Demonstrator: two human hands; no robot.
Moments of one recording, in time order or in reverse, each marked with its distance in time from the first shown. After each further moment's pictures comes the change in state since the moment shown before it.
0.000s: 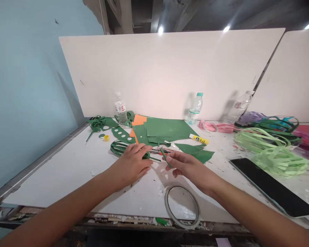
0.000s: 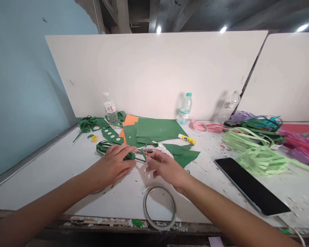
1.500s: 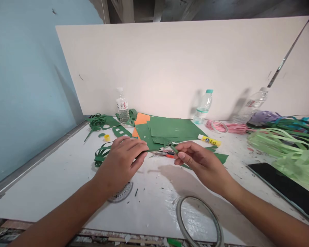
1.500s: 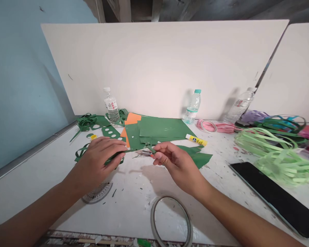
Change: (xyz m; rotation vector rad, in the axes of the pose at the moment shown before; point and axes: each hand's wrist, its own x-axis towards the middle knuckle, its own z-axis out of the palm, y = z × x) left_hand -0.013 -0.023 0.000 -0.132 0.383 -0.150; right_hand 0.027 0.015 -0.011 -0.201 0.067 -0.360
